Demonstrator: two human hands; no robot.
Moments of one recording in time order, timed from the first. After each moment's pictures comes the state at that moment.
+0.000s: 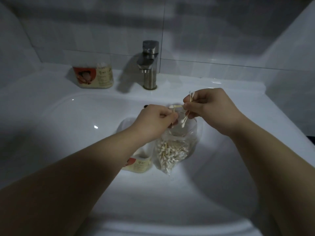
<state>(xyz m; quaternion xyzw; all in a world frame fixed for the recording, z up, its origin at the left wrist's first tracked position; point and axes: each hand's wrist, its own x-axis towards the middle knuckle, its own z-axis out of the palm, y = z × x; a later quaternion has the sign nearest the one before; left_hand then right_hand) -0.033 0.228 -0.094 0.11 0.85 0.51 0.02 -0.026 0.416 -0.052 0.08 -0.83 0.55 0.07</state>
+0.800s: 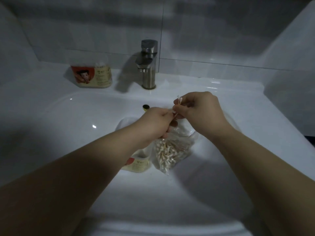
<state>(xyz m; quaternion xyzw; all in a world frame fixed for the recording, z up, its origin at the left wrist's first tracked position) -0.023 0.236 -0.084 0.06 0.77 0.61 0.16 -0.025 0.393 -0.067 0.07 -0.87 0.45 0.16</state>
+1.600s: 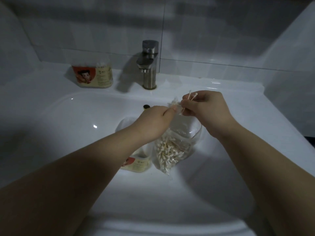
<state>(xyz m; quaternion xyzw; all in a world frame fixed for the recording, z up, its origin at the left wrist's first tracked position) -0.026 0.231 -0.078 0.16 0.90 0.40 0.02 -0.039 0.405 -0.071 -0.01 -0.77 0.63 0.12</state>
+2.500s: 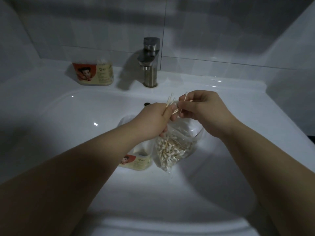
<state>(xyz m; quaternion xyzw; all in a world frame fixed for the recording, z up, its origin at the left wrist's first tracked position) -0.034 0.223 -0.088 0.17 0.88 0.45 0.04 -0.030 0.401 -0.066 0.06 -0.73 0.68 0.03</state>
